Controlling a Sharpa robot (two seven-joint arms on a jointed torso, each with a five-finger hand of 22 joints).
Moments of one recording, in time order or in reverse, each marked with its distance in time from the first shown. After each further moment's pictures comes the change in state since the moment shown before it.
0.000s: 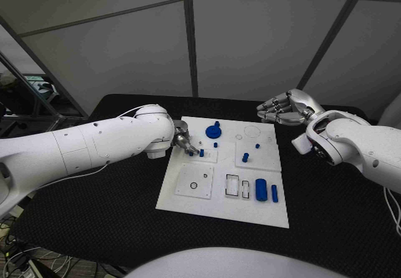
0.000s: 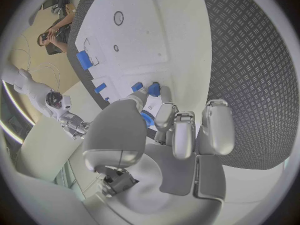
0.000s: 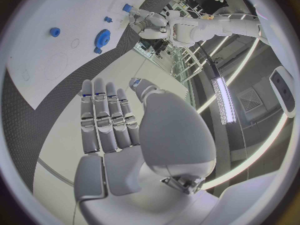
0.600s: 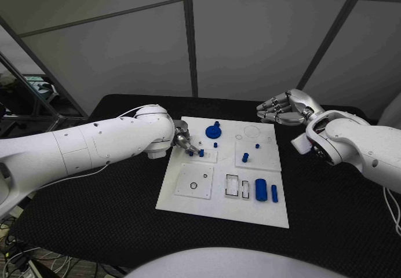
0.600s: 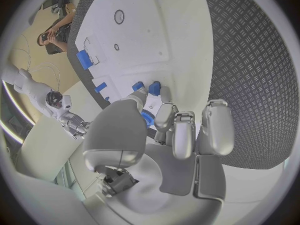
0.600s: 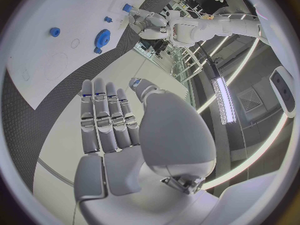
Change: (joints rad) left arm 0.000 0.002 0.000 -0.001 0.000 -0.007 0.000; left_hand 0.004 0.004 -0.039 0.016 0.004 0.004 -0.004 0.000 0.001 0.004 -0.004 0.000 0.002 0.000 0.000 0.000 0.000 0.000 0.004 -0.004 0.000 0.000; right arm 0.000 0.001 0.000 -0.002 0.000 0.001 0.000; right_hand 0.000 0.000 0.000 0.000 0.000 0.000 0.000 0.000 0.000 0.000 0.000 0.000 0.000 0.000 0.000 0.000 0.000 0.000 0.000 0.000 0.000 0.000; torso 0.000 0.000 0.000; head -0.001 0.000
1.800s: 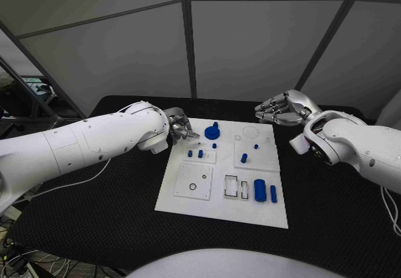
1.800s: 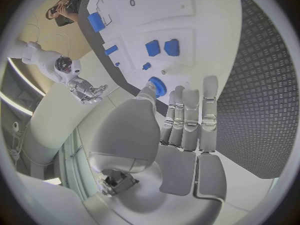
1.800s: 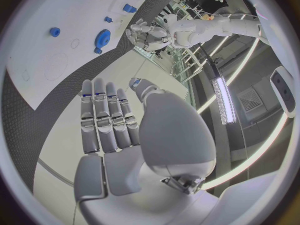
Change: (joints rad) left arm 0.000 -0.014 0.022 -0.031 0.147 -0.250 0.206; left_hand 0.333 0.076 -0.176 -0.034 0.004 -0.179 0.118 -0.185 -0.187 -0.502 0.108 -0.477 -0.563 -0.368 0.093 -0.623 -0.524 0.137 -0.409 0.087 -0.704 -0.379; right arm 0.000 0.002 0.000 -0.004 0.000 0.002 0.000; right_hand 0.000 0.000 0.000 0.000 0.002 -0.001 0.001 0.000 0.000 0.000 0.000 0.000 0.000 0.000 0.000 0.000 -0.001 0.000 0.000 0.000 -0.005 -0.001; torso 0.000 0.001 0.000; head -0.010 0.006
